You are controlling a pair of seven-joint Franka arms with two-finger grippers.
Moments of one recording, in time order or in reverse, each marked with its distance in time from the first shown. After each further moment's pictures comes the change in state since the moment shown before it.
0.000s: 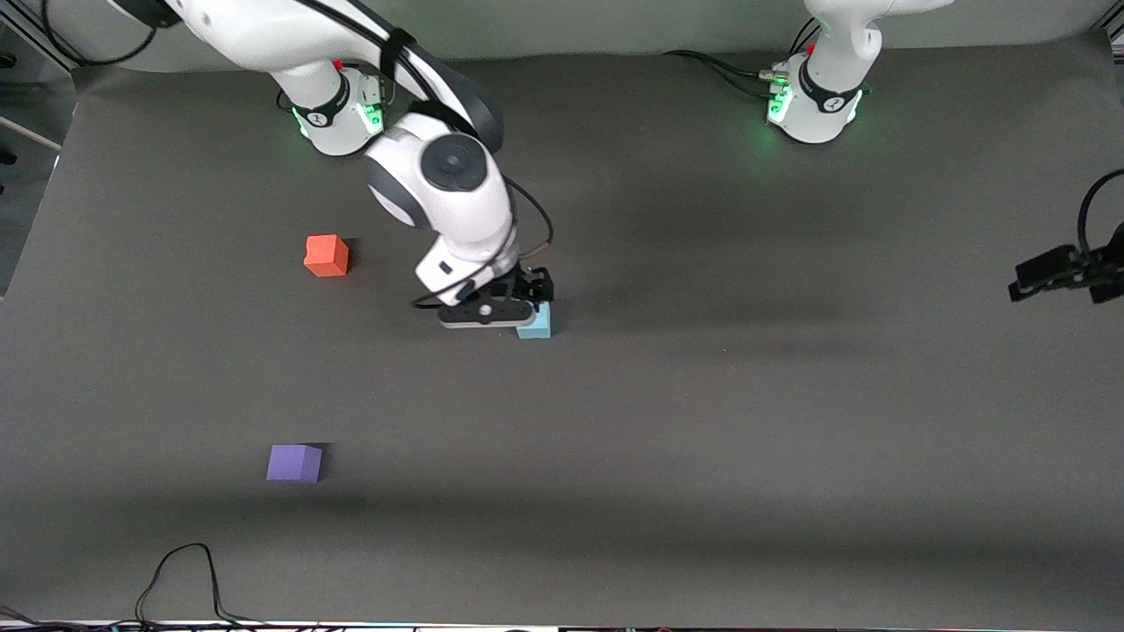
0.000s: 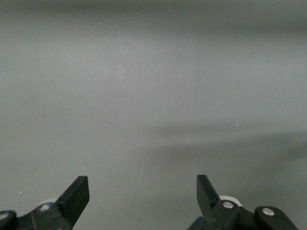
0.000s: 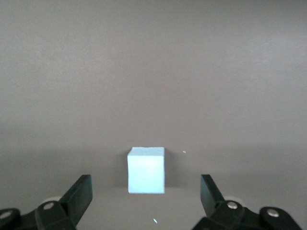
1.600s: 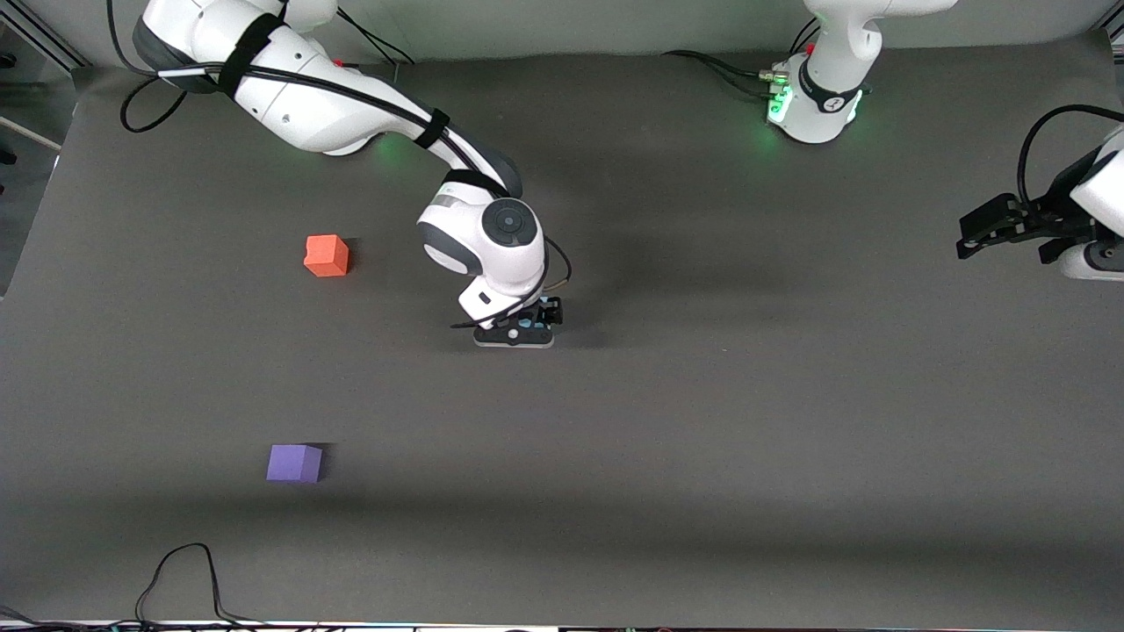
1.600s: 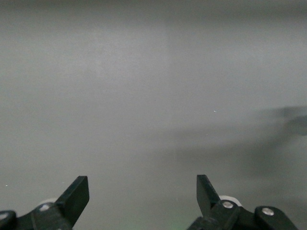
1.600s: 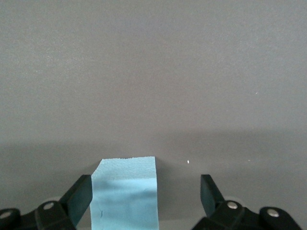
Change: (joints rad) left arm -0.091 -0.095 -0.026 -0.091 0.003 0.001 -0.080; right arm 0.027 0.184 -0.024 -0.051 -0.208 0.090 0.185
